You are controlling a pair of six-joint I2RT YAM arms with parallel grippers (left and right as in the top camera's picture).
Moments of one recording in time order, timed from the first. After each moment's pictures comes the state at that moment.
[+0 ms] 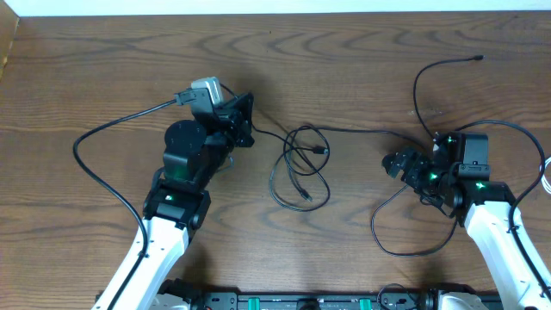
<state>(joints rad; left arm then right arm) -0.29 1.13 0.67 0.29 0.19 -0.60 -0.03 1.24 0.65 -0.49 -0.34 0.59</state>
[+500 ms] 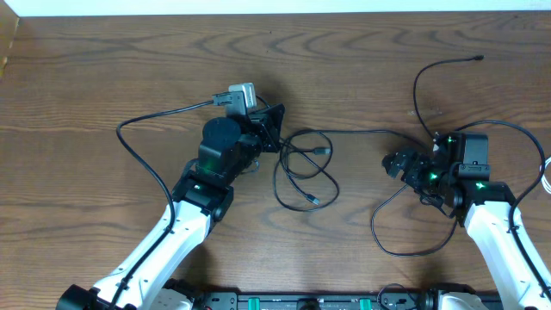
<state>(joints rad) -0.42 1.29 0.67 0.34 0.19 -0.66 -0.03 1.24 0.65 -0.49 -0.34 0.59</state>
